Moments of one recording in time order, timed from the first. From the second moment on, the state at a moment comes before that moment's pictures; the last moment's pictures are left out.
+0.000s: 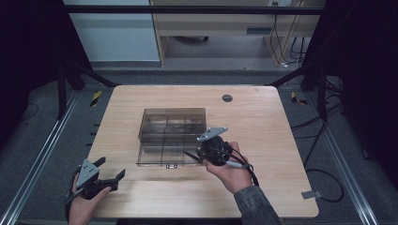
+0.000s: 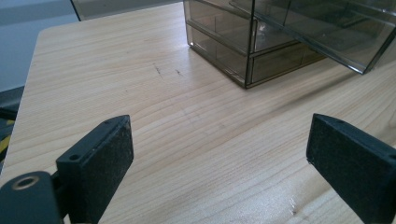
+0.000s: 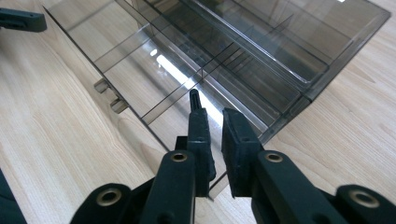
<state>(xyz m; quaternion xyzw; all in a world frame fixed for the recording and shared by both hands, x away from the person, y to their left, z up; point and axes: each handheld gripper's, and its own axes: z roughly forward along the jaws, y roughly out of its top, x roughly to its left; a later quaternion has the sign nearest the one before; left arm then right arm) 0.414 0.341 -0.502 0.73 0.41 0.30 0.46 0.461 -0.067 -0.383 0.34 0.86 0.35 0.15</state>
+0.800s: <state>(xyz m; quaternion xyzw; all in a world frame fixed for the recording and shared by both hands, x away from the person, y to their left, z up) 0.457 0.312 -0.410 0.74 0.37 0.29 0.48 0.409 -0.092 -0.400 0.33 0.84 0.41 0.15</state>
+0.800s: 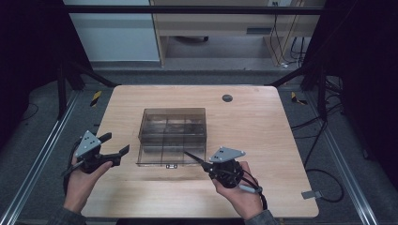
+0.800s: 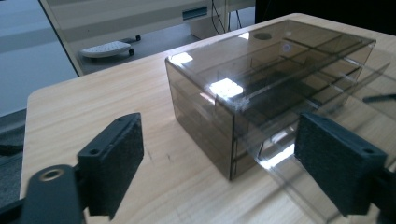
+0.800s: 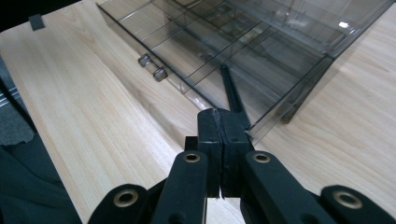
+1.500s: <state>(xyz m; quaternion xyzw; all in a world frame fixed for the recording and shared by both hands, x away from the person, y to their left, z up) 0.480 0.272 -0.379 0.74 0.37 0.29 0.48 0.404 -0.083 -0.442 0.32 0.84 0.42 0.13</state>
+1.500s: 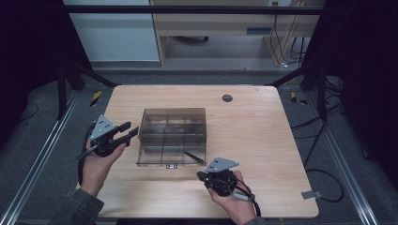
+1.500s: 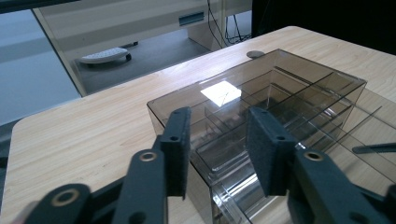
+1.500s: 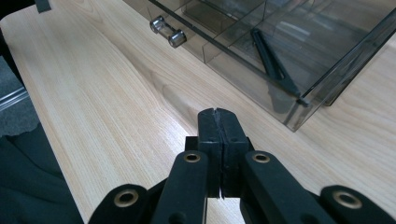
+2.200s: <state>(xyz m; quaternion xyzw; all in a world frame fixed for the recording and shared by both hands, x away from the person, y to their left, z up) 0.493 0.251 -0.384 0.76 0.35 0.29 0.47 0.412 -0.071 -0.467 0.34 0.83 0.42 0.13</state>
